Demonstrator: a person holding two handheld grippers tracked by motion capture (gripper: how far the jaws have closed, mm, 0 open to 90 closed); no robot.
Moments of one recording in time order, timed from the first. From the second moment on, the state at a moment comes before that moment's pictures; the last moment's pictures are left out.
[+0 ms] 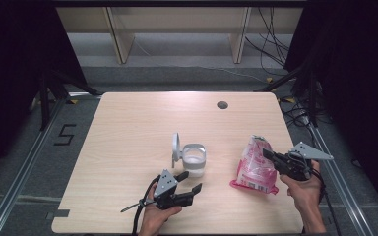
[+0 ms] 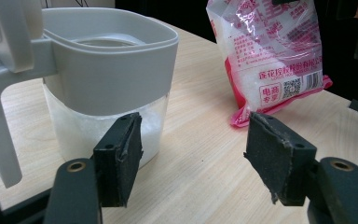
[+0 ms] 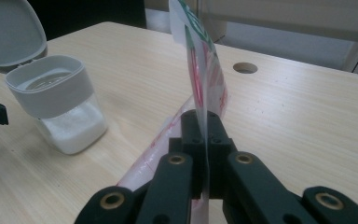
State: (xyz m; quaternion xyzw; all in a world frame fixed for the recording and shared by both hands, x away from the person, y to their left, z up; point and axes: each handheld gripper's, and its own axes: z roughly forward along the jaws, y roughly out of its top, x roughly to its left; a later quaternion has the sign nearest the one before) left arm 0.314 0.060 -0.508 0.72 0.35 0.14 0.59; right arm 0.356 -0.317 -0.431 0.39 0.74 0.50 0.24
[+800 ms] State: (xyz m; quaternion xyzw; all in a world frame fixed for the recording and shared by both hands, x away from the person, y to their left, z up) left arm 0.316 0.065 -0.510 0.72 0.36 0.14 0.58; right arm 0.363 -0.319 -0.455 0.44 0.75 0.44 0.24
